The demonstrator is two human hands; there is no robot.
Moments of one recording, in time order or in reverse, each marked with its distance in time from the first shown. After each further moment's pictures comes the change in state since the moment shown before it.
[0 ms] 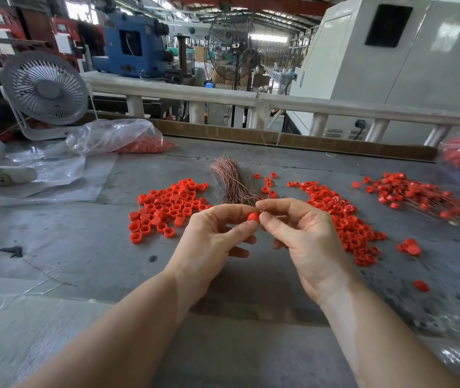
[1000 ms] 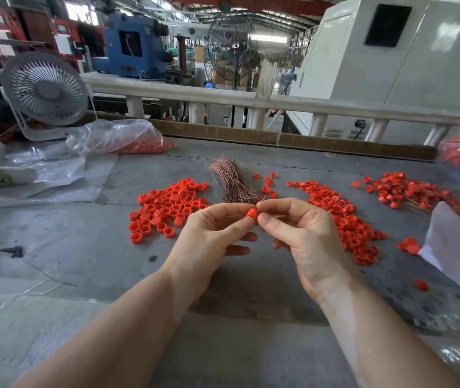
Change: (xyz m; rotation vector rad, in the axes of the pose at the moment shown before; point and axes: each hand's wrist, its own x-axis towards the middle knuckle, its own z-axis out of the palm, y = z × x) left_hand 0.000 0.003 -0.002 -0.116 -0.018 -0.068; right_hand -0.002 -0.005 0.000 0.065 -0.014 0.031
